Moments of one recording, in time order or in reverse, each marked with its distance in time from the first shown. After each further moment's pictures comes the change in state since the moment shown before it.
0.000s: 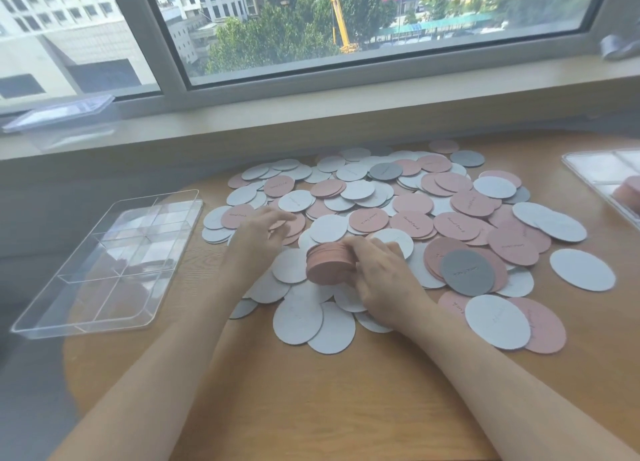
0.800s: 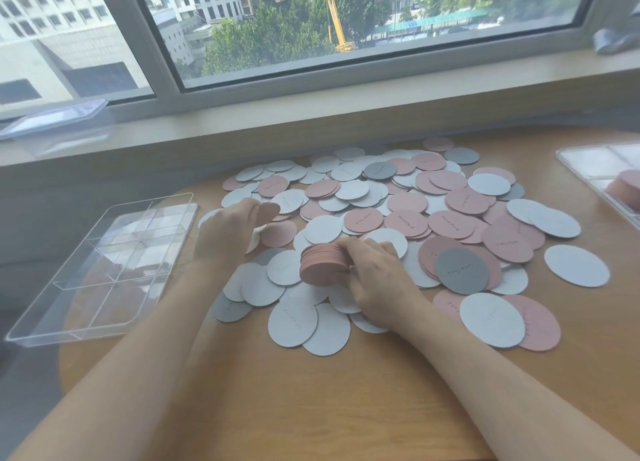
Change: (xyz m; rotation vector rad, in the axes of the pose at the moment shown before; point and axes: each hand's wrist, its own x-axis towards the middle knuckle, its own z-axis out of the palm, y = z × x) left_hand 0.021 -0.025 -0.017 0.470 0.220 0.103; right_hand 0.000 -0.003 -0.004 0.022 -0.041 0.022
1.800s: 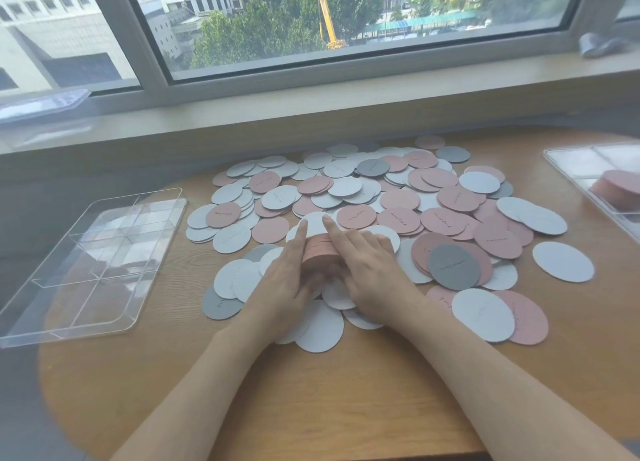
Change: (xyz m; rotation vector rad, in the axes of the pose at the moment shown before) left_hand -0.089 0.072 0.013 -0.575 -0.399 0.080; right_hand 0.001 0.013 0.011 -0.175 0.013 -0.072
